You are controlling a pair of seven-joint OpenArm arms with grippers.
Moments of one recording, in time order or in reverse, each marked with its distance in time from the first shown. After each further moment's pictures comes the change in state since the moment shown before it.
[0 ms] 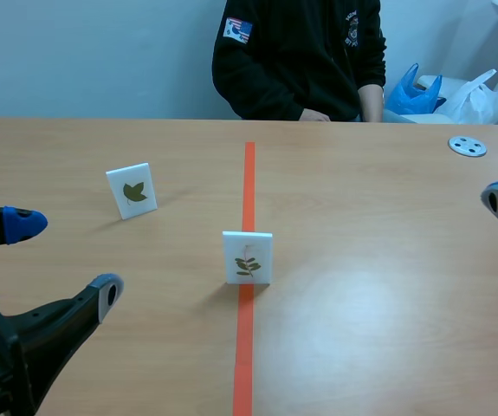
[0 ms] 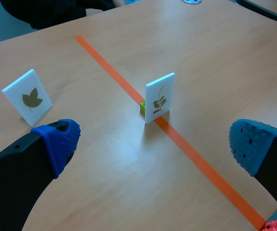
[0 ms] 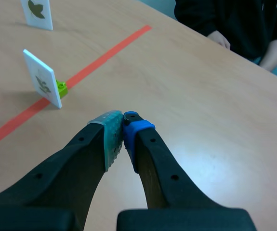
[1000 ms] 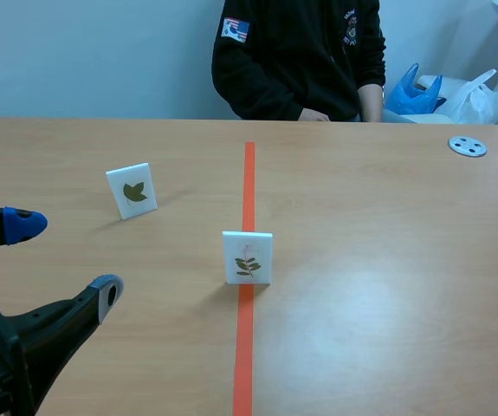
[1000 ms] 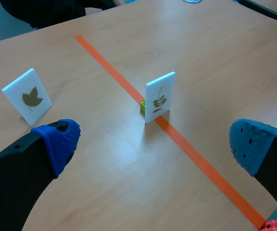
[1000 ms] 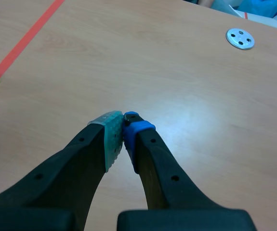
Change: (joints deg) left arm 0.0 0.0 0.0 0.0 0.0 0.0 0.2; right arm -3.9 -2.2 6.2 0.0 8.3 -12.6 -10.5
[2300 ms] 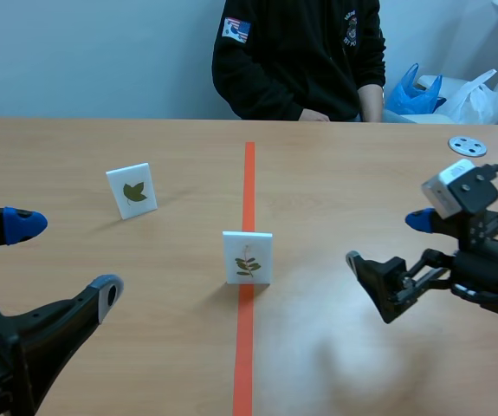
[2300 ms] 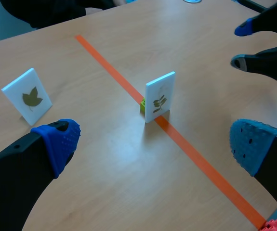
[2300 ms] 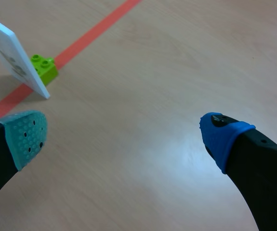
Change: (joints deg) left arm 0.0 0.0 0.0 0.0 0.0 0.0 0.0; right arm 29.6 0.0 -38.7 -28.5 -18.8 -1.5 16.0
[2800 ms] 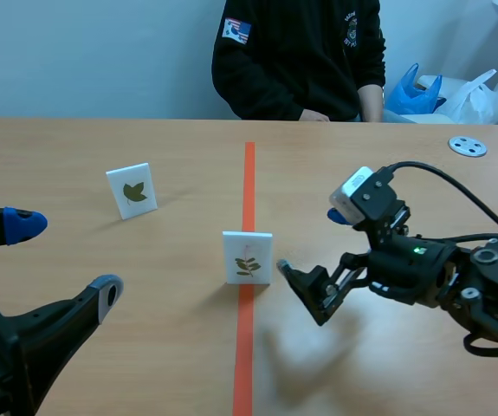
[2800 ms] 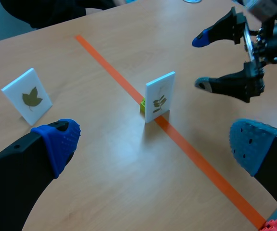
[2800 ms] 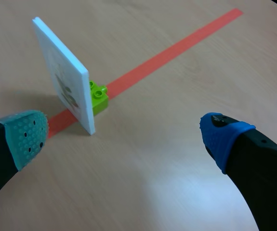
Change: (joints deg) left arm 0.0 0.0 0.0 0.0 0.0 0.0 0.0; right arm 12.5 -3.0 -19.6 -10.4 -6.1 -4.9 8.6
